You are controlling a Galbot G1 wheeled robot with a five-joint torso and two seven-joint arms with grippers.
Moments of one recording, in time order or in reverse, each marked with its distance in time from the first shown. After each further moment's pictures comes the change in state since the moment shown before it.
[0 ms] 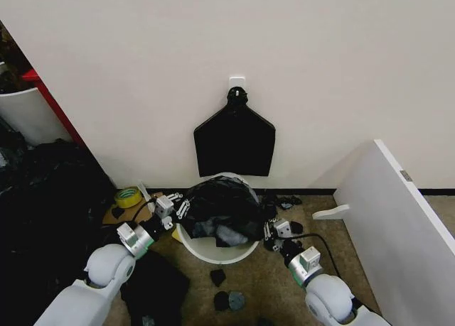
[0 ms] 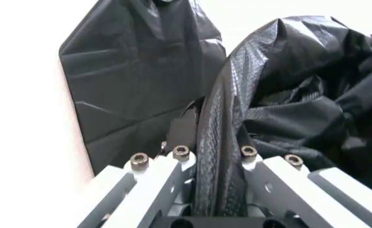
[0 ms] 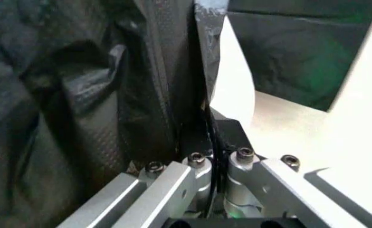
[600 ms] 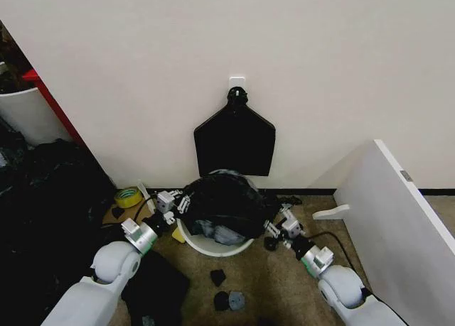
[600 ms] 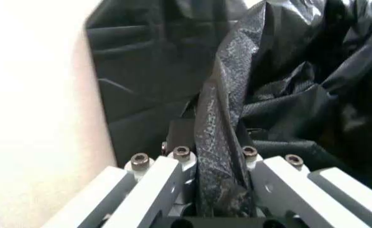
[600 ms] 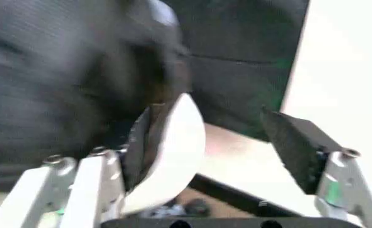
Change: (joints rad) left arm -0.010 -0.033 0.016 0.012 0.041 0.062 -0.123; right arm -0.015 -0.011 0.090 0.015 0.061 0.088 0.002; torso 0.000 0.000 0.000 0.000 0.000
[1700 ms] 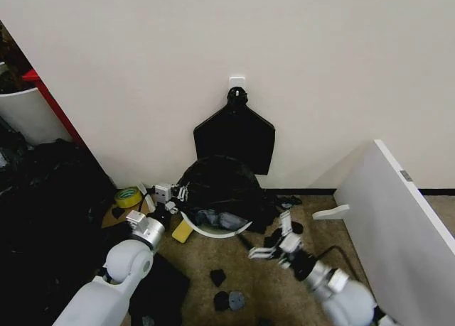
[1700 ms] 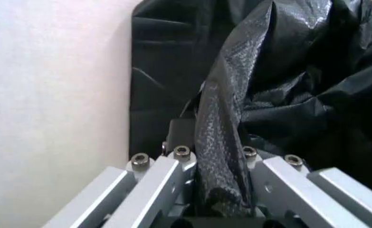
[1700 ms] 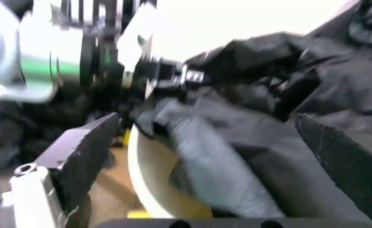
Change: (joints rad) left arm 0.012 -0.038 0.056 -0.104 -0.118 0.132 -0.253; right arm -0.163 0.018 -0.021 0.229 -0.278 0.074 -0.165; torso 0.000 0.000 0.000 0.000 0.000
